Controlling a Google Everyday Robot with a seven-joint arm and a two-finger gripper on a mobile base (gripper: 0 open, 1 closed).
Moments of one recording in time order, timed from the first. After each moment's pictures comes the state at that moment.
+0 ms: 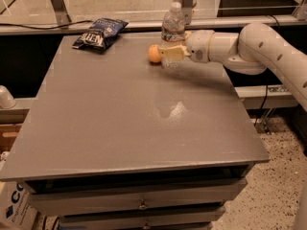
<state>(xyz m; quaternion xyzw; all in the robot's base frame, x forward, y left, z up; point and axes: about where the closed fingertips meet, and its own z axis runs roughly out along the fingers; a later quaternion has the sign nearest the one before) 0.735 -0.058 0.894 -0.42 0.64 0.28 0.58</state>
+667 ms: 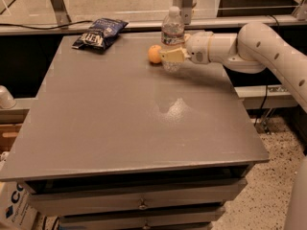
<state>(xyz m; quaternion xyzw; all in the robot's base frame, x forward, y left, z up) 0.739 -0.059 0.880 -0.44 0.65 0.27 0.56</state>
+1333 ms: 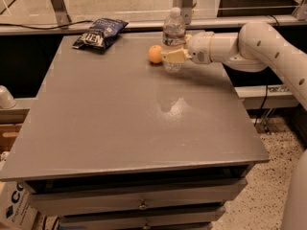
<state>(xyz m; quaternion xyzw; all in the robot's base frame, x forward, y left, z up) 0.738 -0.065 0.872 -0.45 0.65 0.27 0.55</state>
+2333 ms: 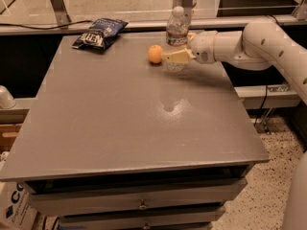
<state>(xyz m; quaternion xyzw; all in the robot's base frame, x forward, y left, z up) 0.735 -0.072 0.877 -0.46 0.65 0.26 0.54</state>
